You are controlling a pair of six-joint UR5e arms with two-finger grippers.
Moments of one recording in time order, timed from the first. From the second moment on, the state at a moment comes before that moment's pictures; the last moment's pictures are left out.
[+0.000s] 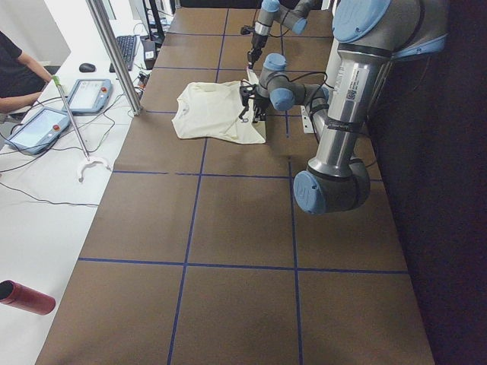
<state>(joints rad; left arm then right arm) -0.52 -1.92 -2.05 -1.65 -1.72 -1.46 0.57 -1.34 2.02 -1.26 1.74 1.74</state>
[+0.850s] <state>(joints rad) -0.72 -2.15 -1.48 -2.05 -1.71 -1.36 0.81 -0.96 1.44 -1.31 1.79 1.45</state>
